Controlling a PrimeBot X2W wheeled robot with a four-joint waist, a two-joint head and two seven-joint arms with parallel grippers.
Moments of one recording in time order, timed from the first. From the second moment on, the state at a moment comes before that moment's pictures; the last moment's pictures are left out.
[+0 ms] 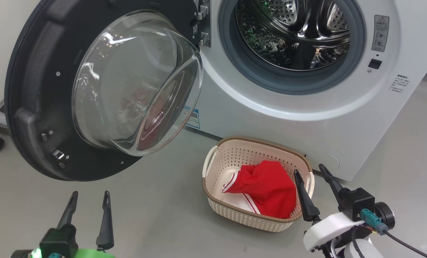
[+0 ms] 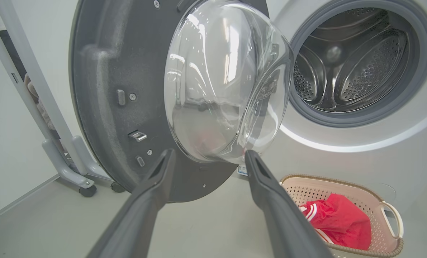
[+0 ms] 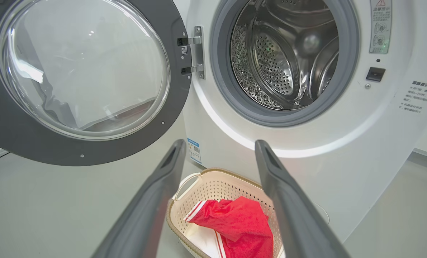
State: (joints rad) left arm 0.15 0.08 -0.10 -0.04 -0.20 0.09 -0.13; right arm -0.05 -0.06 0.27 0.29 0.24 0.00 -0.26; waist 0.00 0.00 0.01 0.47
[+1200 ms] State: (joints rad) left arm 0.15 0.05 -0.04 -0.10 -0.64 0.01 -0.15; right arm -0.05 -0.06 0.27 0.31 0.24 0.00 -0.26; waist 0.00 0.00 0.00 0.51
